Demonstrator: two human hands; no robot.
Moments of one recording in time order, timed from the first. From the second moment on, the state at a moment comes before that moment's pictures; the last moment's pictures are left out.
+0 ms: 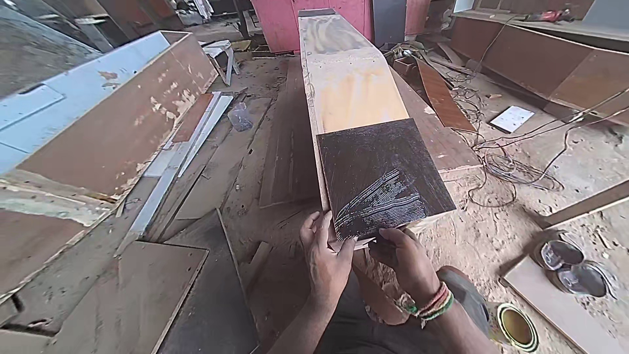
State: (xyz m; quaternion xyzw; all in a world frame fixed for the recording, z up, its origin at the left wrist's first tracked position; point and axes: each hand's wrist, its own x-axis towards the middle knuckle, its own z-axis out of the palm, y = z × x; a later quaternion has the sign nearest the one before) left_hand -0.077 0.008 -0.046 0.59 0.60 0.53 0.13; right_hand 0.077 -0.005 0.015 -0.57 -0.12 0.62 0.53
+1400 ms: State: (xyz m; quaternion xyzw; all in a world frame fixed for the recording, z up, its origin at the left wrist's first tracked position) left_hand -0.110 0.112 0.089 0.28 0.36 0.62 0.64; right_hand 0.084 -0.007 0.004 -0.57 -0.16 0.61 0.52
